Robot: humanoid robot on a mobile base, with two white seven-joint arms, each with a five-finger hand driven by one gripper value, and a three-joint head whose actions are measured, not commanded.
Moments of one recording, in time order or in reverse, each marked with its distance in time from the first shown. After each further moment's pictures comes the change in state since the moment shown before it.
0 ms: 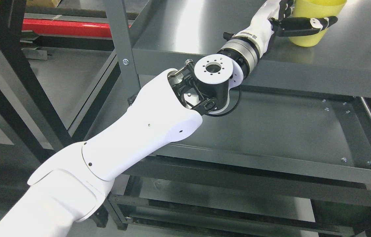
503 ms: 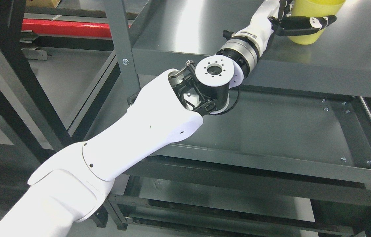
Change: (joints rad) left arm 0.002 0.000 -0.004 0.001 -0.035 -0.003 0.000; right arm 0.000 0.000 0.000 0.000 0.000 0.000 0.000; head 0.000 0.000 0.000
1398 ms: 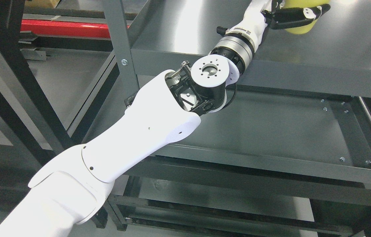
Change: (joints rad) left arm 0.019 0.000 0.025 -0.001 -0.064 -0.023 0.010; right arm 0.000 0.000 0.000 0.000 0.000 0.000 0.000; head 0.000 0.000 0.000
